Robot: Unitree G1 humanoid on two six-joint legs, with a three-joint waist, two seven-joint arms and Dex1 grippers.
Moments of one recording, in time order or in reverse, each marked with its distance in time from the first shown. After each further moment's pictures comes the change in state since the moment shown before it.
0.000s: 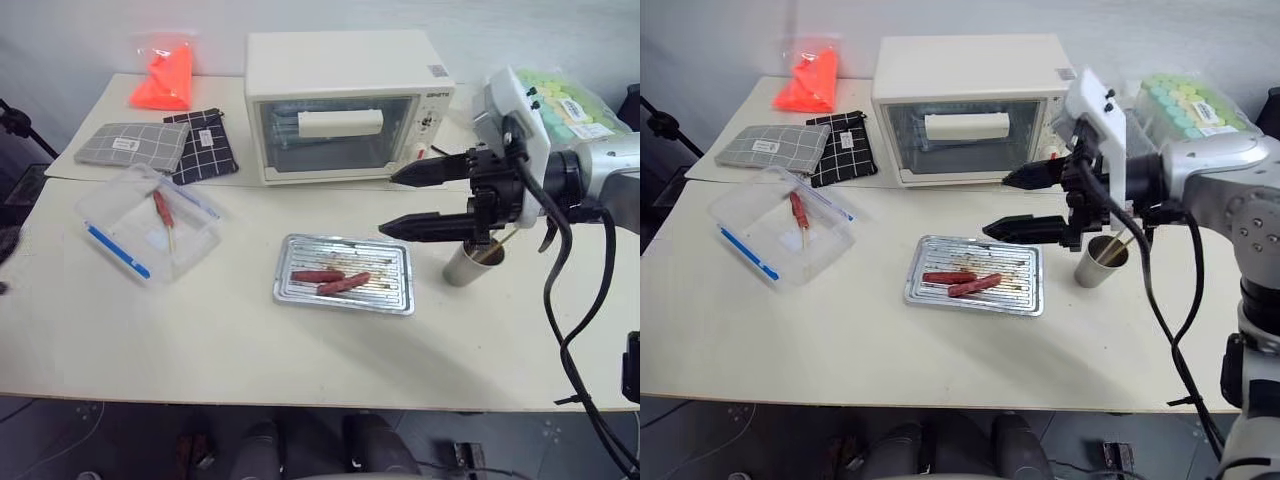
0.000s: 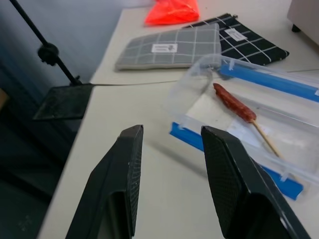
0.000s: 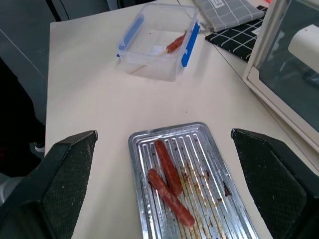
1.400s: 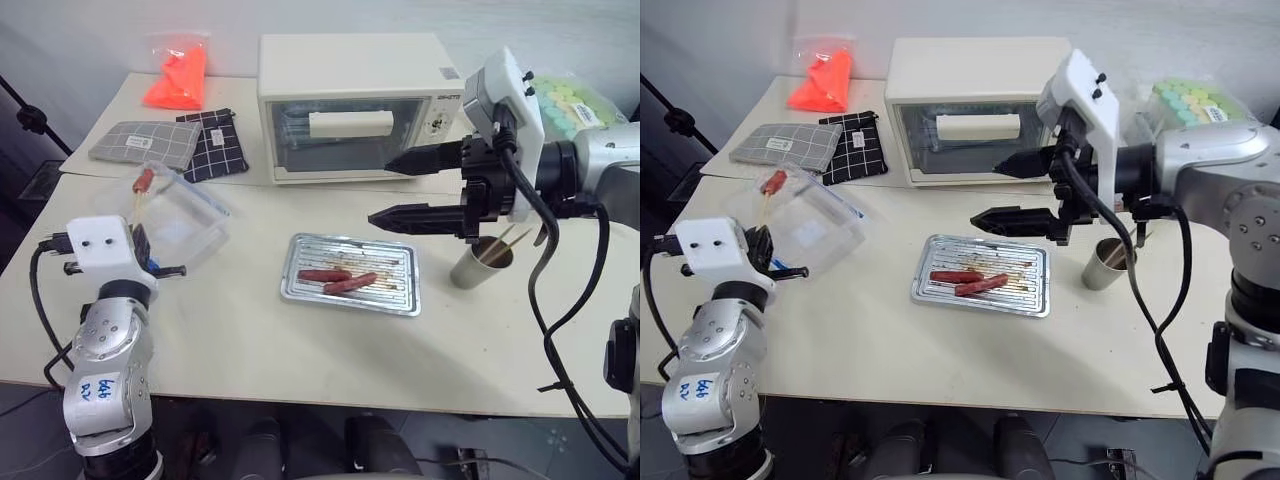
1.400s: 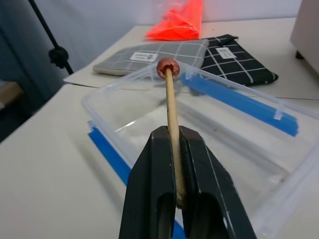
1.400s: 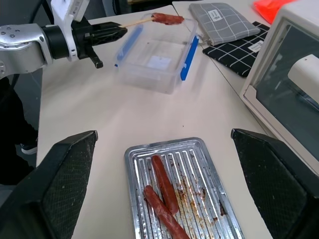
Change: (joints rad) left arm -0.187 -0.643 -0.691 -0.313 0.437 -0.183 0.728; right arm -0.047 0.061 -0.044 -0.088 0.010 0.131 -0.107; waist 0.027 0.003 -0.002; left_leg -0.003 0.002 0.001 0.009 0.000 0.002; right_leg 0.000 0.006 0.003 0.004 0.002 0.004
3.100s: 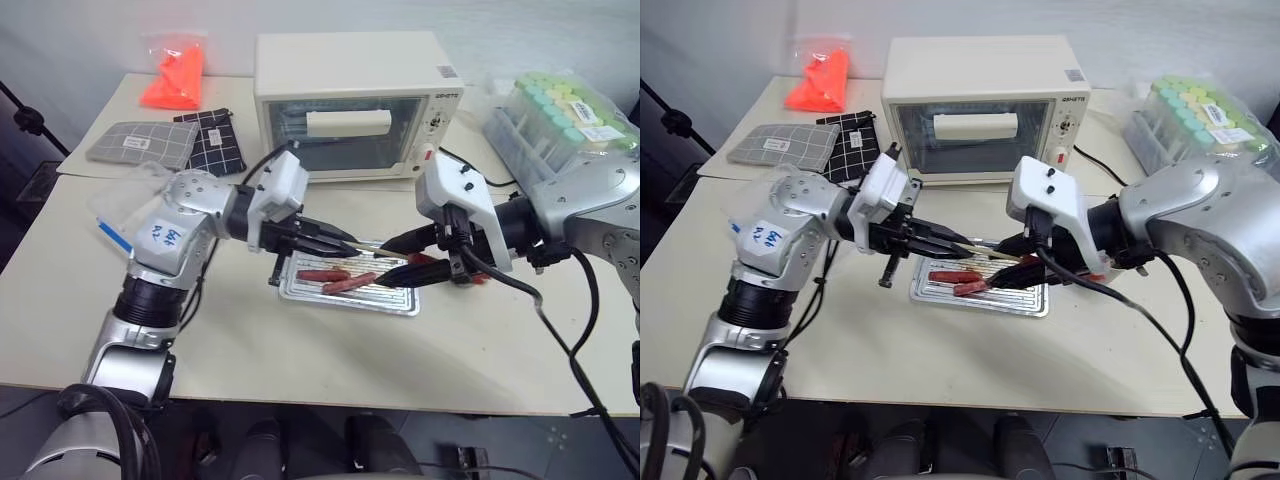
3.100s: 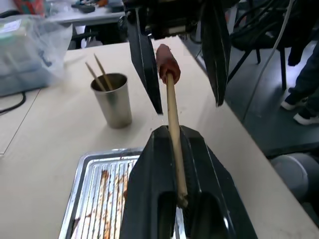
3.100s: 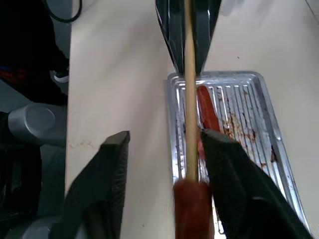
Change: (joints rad) left arm -0.738 0.291 -0.502 0.684 -0.352 -0.324 -1.488; right arm 0.066 -0.133 0.213 -0.107 -0.133 -0.056 0.229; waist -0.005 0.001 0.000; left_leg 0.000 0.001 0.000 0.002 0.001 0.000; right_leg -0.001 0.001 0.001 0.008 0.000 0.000
